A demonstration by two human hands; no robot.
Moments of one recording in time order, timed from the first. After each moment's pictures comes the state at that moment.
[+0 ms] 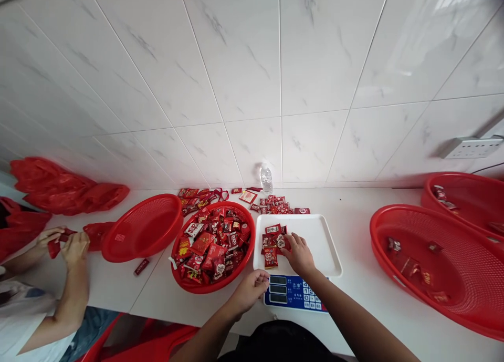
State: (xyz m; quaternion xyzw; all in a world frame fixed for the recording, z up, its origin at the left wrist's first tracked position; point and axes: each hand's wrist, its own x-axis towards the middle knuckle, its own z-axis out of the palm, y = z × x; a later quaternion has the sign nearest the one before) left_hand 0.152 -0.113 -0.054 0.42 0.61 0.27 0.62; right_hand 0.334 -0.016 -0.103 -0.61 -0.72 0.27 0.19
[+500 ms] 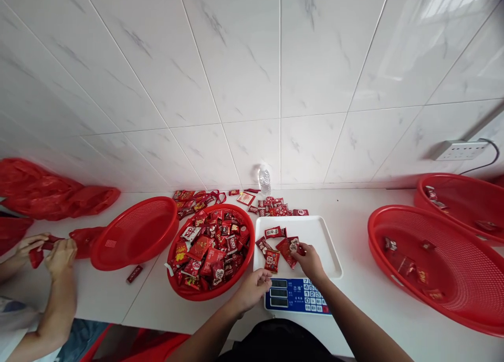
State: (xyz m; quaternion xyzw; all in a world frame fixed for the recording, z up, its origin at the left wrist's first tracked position) left_hand 0.144 -0.097 -0.065 0.43 0.58 0.26 0.64; right_hand 0.354 -0.022 -0.105 -0.64 -0.52 0.46 0.32
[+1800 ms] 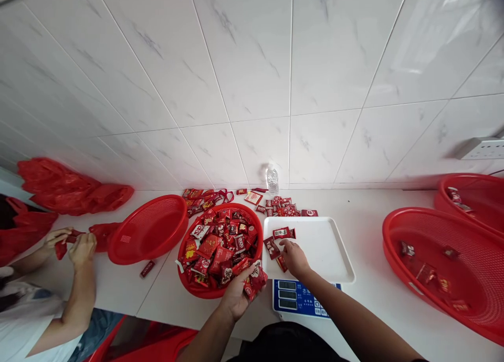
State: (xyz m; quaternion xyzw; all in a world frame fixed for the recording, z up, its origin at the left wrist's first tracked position) left_hand 0.119 -0.100 -0.038 -0.01 0.58 0.47 0.66; right_hand 0.287 -0.008 -0.107 -0.58 -0.73 0.34 0.16
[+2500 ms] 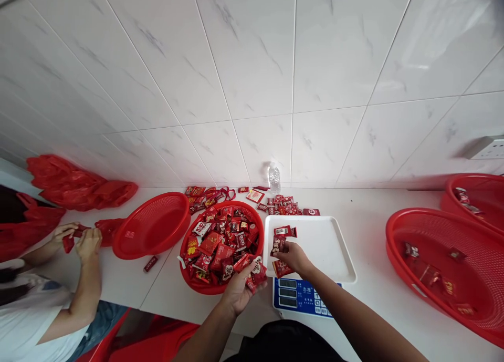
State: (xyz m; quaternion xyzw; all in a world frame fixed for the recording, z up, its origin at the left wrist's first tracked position) left_hand 0.120 -0.099 -0.049 0.04 0.57 0.49 0.66; right_hand 0.286 -0.014 -0.074 -0.53 -0.69 0.47 0.16
